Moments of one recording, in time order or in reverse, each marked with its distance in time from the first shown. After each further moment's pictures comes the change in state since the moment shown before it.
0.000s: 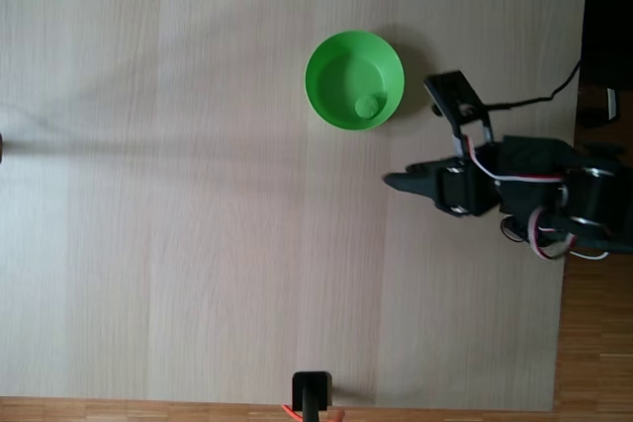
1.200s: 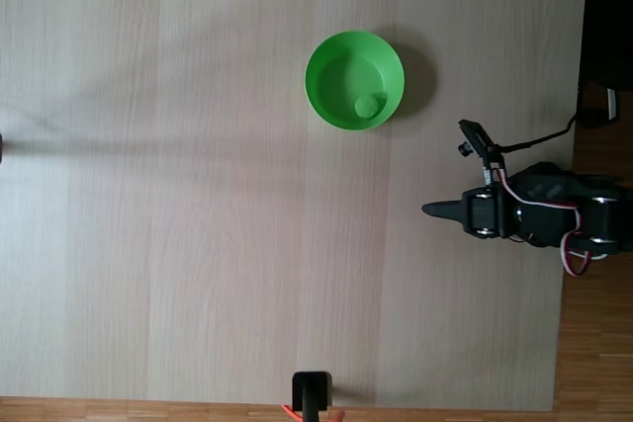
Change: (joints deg) arm -10.1 42.5 35.2 0.2 24.6
